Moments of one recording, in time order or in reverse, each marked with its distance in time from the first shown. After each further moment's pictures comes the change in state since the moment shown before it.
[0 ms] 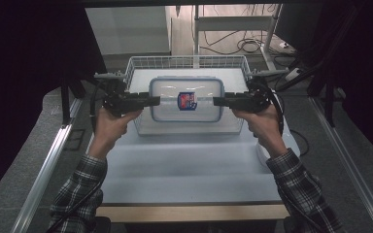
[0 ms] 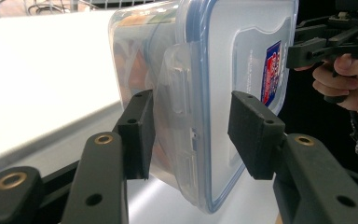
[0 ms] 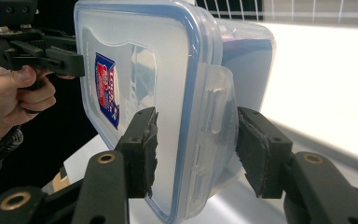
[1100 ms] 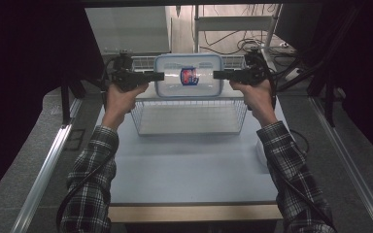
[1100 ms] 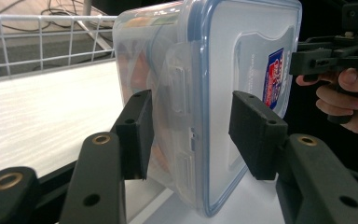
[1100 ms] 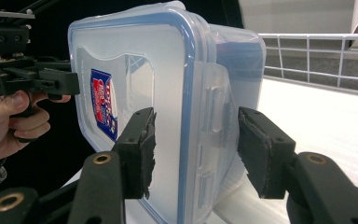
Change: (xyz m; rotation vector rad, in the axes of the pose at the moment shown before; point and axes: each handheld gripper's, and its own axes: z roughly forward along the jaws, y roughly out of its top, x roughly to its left) left arm 0.047 0.043 0.036 -0.039 0.020 -0.068; right arm -0.051 0.050 0.028 -0.043 -0.047 0.074
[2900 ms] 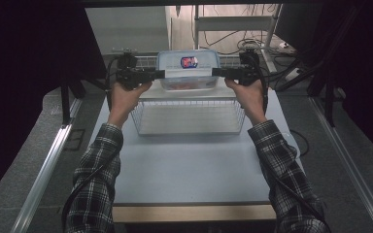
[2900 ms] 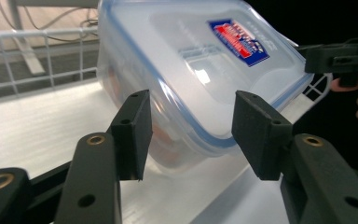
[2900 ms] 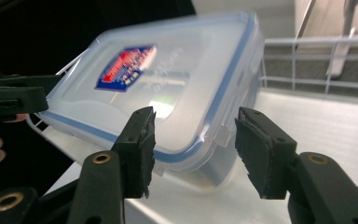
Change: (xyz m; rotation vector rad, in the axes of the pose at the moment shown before) left arm 0.001 0.004 0.014 -0.013 0.159 0.057; right arm -0.002 0.000 0.020 -0.045 -0.171 0.044
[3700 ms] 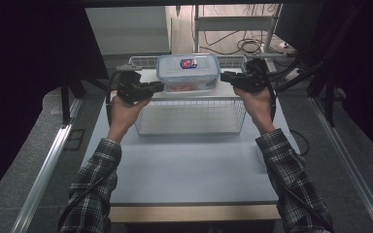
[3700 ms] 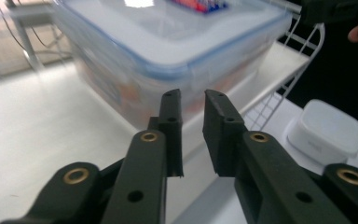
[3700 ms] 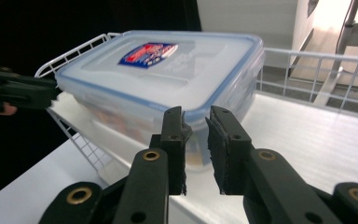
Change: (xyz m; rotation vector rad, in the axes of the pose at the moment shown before) left arm -0.024 -0.036 -0.007 0.027 0.004 0.135; right arm 0.004 -0.019 -0.029 -0.044 0.003 -0.173
